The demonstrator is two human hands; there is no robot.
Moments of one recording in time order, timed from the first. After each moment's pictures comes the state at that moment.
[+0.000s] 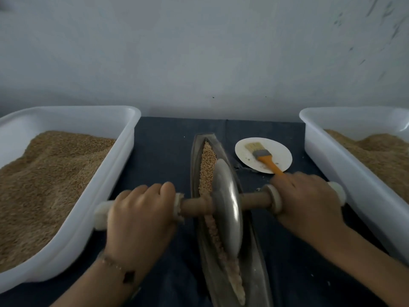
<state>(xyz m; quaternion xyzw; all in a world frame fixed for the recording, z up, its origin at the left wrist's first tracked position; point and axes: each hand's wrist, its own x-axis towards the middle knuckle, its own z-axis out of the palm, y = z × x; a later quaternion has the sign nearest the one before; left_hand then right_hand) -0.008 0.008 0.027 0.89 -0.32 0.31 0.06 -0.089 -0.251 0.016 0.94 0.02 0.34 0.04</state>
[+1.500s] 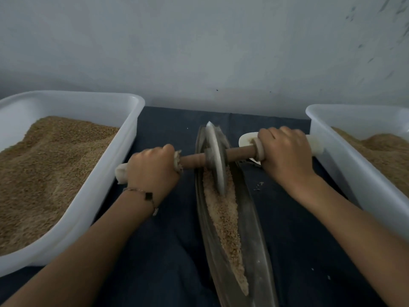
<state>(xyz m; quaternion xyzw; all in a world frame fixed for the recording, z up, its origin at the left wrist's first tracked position) 0.072 -0.017 0.014 0.95 -0.23 0.21 0.07 -0.010 -0.261 0.031 0.92 -0.02 0.38 0.11</state>
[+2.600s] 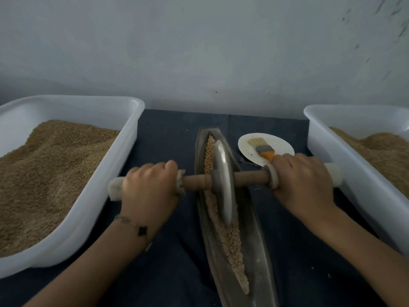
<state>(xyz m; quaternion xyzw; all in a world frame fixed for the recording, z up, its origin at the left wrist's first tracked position) 0.026 -0.001 0.019 0.91 -0.31 0.26 0.08 -0.065 -0.255 0.018 0.93 -0.01 0.35 0.07</state>
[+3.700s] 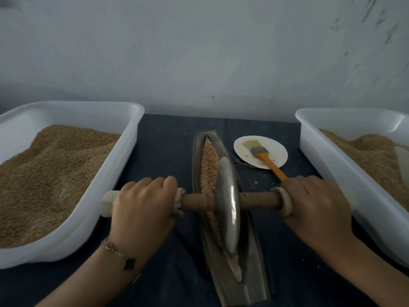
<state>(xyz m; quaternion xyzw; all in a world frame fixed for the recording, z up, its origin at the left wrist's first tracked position) -0.013 0.018 0.023 0.87 -0.37 0.30 0.09 -0.120 -0.248 0.012 0.92 0.01 0.38 0.05</state>
